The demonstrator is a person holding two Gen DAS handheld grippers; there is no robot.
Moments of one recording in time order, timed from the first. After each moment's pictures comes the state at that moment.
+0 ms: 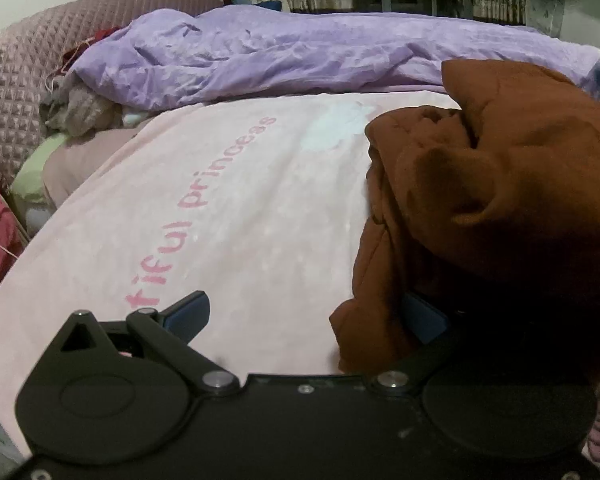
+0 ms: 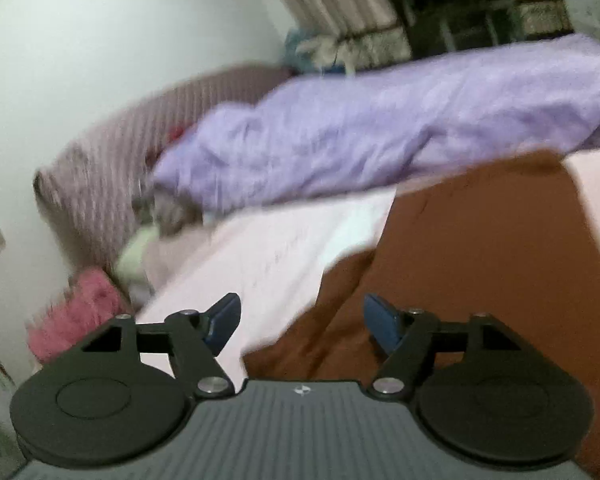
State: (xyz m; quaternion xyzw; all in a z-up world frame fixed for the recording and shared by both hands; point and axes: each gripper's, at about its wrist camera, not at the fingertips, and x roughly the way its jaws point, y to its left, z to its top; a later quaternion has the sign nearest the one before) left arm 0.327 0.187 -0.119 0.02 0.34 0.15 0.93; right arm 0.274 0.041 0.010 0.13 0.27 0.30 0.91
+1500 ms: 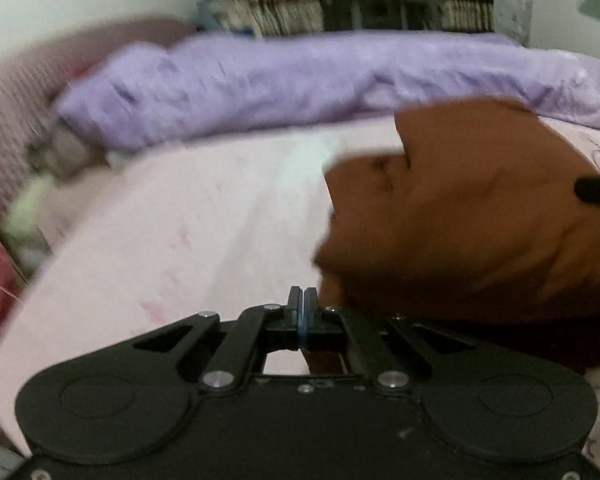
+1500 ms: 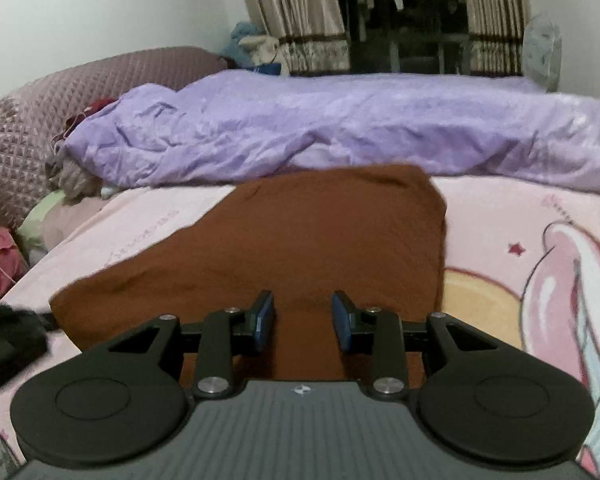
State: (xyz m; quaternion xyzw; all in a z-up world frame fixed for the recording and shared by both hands) left arm 0.319 0.175 -0.090 0.02 0.33 0.09 0.94; right arm 0.295 -0.017 -0.044 0.02 0.29 0.20 0.94
